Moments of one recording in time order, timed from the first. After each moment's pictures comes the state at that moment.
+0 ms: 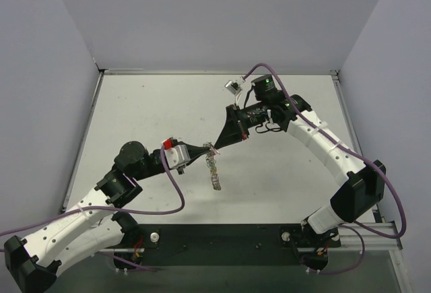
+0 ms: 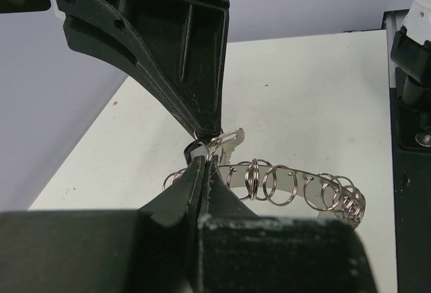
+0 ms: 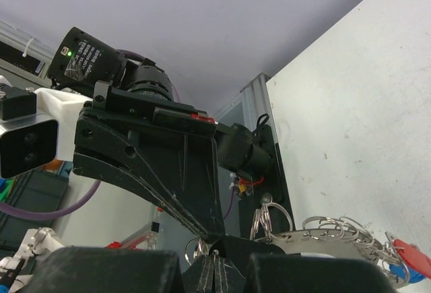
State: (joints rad) left arm -0.78 0.76 0.66 0.17 0.46 0.26; right arm 0.56 1.52 1.43 -0.66 -1.17 0.18
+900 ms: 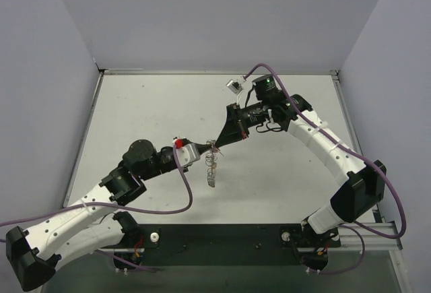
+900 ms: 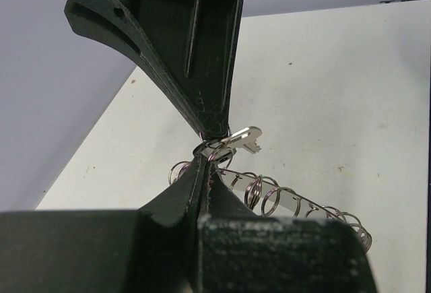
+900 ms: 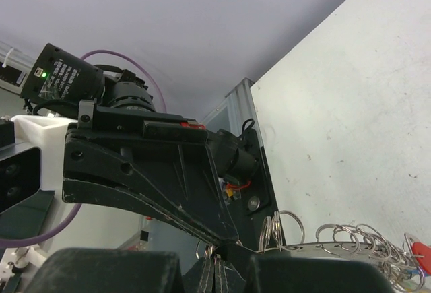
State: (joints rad) left arm -0.84 0.81 0.69 0.12 0.31 0.33; right arm 0.56 1.52 1.43 -0.67 -1.13 0.19
